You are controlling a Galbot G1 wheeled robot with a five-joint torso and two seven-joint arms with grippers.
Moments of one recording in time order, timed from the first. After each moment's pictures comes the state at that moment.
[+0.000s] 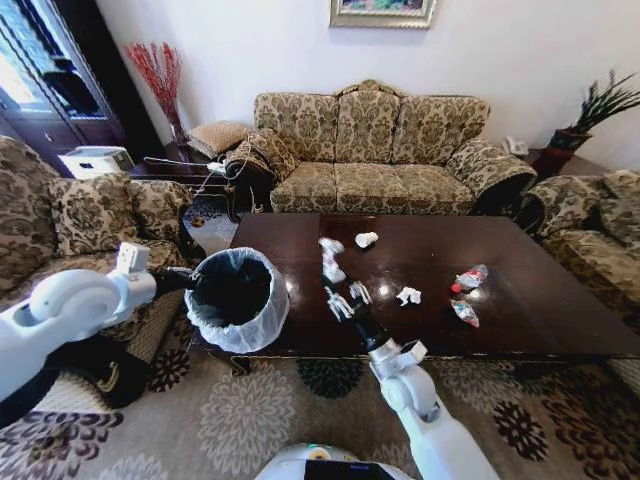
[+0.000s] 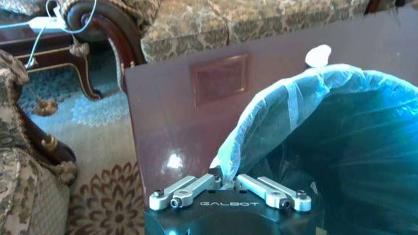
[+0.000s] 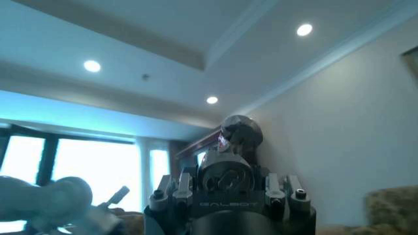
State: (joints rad) left arm 1.71 -0.15 -1.10 -2.07 -1.40 0.61 -0.10; right arm -1.23 1.27 0.13 2.17 0.49 0.20 -0.41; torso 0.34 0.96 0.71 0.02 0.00
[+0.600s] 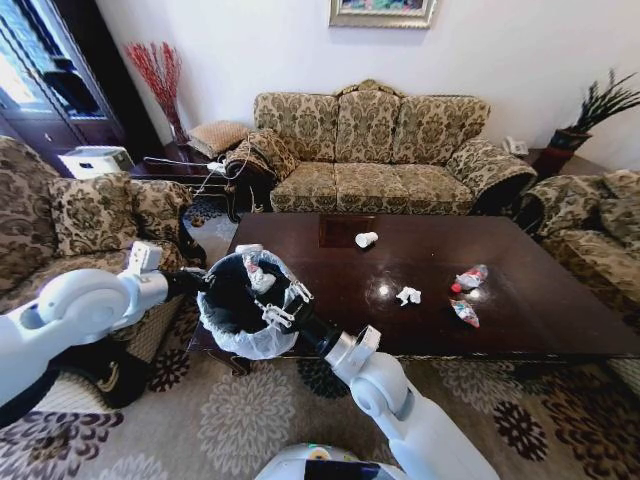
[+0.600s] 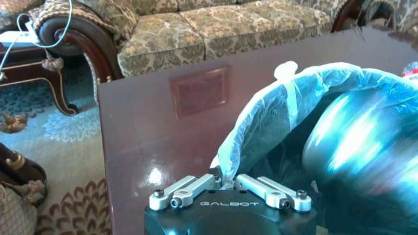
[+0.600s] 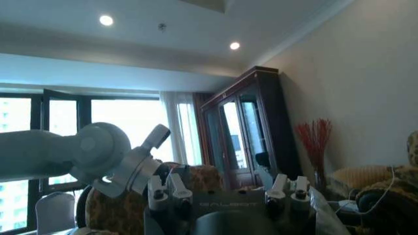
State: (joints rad) left arm 1.71 -0.18 -1.10 -2.18 -1.43 0.59 -0.13; right arm -1.09 1.23 -0.14 2.17 0.43 -0.02 -0.23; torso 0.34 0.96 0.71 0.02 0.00
